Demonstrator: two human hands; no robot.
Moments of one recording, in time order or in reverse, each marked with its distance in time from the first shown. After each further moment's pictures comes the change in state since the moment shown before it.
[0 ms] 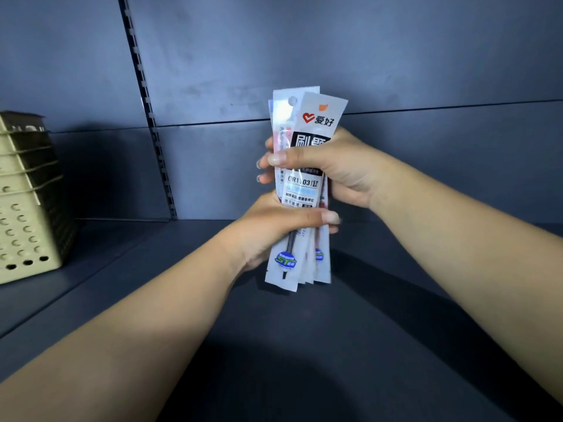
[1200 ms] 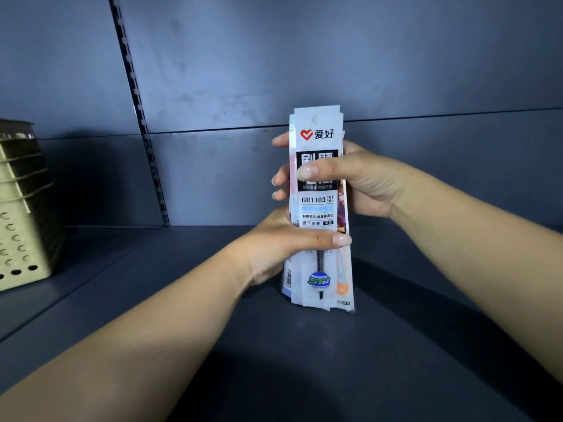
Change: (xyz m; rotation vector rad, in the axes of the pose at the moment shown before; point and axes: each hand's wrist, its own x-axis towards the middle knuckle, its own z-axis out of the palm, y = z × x) left_hand -0.007 -0.004 0.014 -0.009 -0.148 0.004; right_hand -0.021 -0.003 -0.019 0.043 -0.160 0.061
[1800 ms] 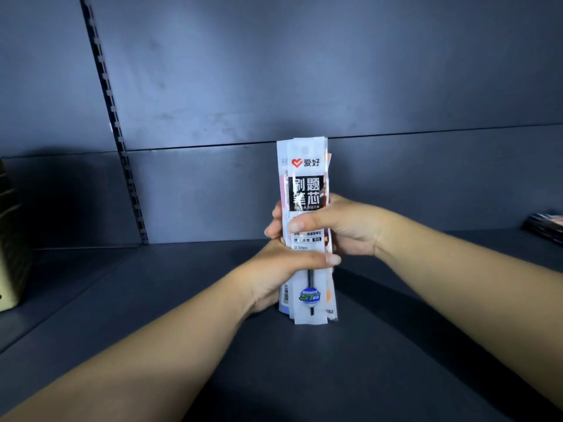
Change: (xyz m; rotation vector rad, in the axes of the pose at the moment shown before) left_hand 0.002 -0.012 0.014 -0.088 0.050 -0.122; right_hand -0.013 0.025 -0.001 -0.058 0.058 0.145
